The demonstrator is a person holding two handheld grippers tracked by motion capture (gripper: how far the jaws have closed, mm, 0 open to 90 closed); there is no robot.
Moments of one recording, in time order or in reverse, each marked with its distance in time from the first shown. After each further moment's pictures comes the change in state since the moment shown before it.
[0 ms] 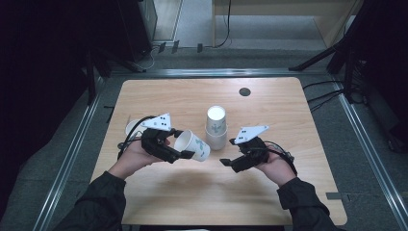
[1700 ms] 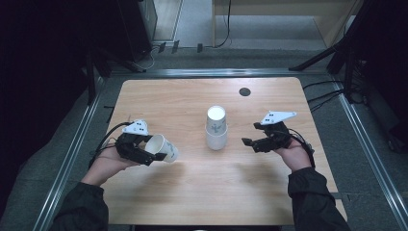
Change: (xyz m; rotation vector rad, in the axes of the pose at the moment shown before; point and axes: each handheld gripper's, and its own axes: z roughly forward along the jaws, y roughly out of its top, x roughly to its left) left arm 0.020 -0.055 -0.046 0.192 0.234 -0.108; right arm -0.066 -0.022 -0.031 -0.054 -0.169 0.127
